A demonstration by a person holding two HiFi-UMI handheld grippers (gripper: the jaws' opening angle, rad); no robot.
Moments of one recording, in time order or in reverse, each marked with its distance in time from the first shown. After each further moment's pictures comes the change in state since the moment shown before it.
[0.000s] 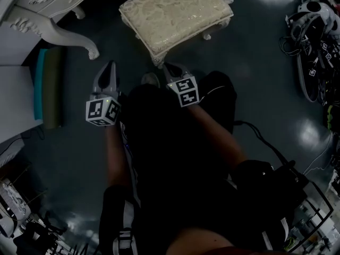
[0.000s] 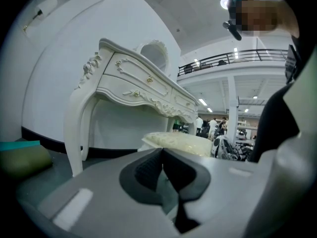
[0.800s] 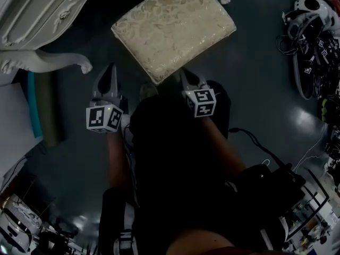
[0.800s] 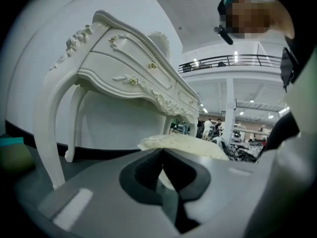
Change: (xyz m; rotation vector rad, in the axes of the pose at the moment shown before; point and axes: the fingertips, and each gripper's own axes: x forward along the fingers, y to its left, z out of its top) left arm 0.092 0.011 0.019 -0.038 0.036 -0.081; right arm -0.013 -0.089 0.026 0.191 0.024 -0.210
